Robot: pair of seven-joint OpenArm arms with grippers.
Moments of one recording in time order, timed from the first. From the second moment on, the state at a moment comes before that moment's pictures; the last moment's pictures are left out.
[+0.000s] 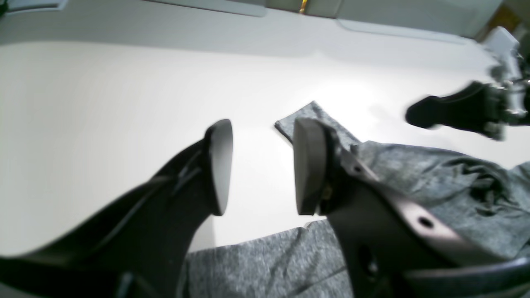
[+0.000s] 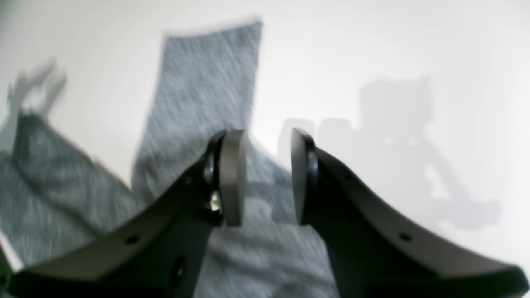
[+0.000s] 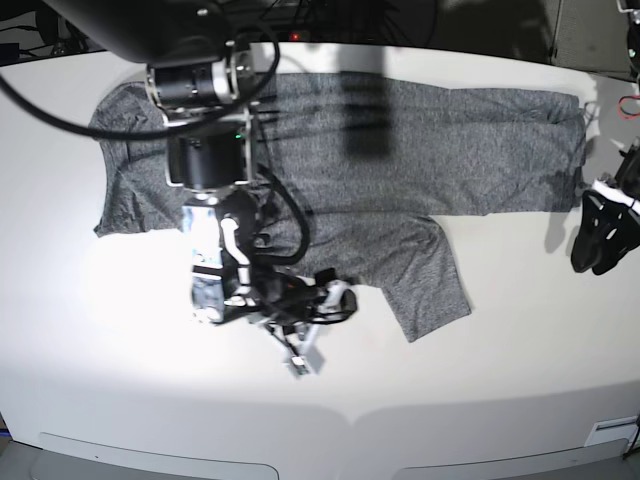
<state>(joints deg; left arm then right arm) 13.1 -24.6 -22.2 88.5 -43.1 -38.2 17.2 26.4 -4.2 2.8 58.7 13.7 34.6 -47.9</state>
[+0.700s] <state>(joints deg) -12.2 -19.7 8.3 74.7 -20.0 -25.1 24.6 26.1 18.2 3.8 58.7 32.4 34.6 -58.5</state>
